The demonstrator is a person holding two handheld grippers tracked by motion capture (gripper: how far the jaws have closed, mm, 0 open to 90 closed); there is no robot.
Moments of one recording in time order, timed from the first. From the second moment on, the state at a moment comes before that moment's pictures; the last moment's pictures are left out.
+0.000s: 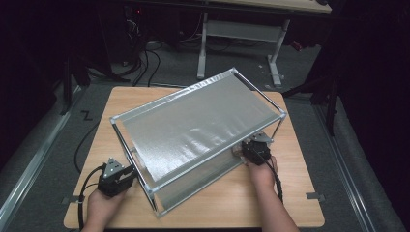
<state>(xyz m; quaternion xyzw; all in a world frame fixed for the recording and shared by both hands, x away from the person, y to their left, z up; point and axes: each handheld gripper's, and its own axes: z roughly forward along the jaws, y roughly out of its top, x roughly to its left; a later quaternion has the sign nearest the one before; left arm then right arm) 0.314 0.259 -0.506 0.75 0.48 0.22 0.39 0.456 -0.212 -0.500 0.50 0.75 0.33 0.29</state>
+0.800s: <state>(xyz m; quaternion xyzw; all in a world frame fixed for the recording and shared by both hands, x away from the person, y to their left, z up) 0.314 0.259 -0.506 0.75 0.48 0.22 0.40 0.457 -0.220 -0.484 0.50 0.74 0.33 0.30</state>
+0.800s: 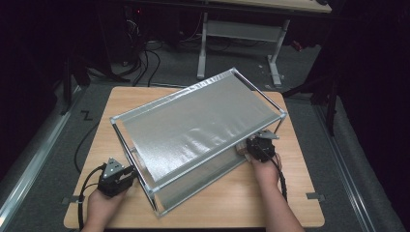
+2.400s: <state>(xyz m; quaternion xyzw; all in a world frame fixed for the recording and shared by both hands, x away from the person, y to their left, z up) 0.314 0.249 -0.505 0.77 0.46 0.24 0.38 0.327 -0.187 -0.451 0.40 0.73 0.45 0.32</state>
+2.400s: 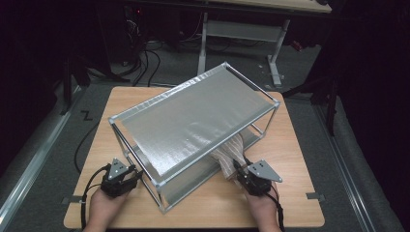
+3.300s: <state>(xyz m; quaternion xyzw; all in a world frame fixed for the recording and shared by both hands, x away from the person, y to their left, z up) 0.315 0.250 -0.506 0.76 0.47 0.23 0.38 0.298 -0.242 -0.422 0.44 0.62 0.52 0.40</state>
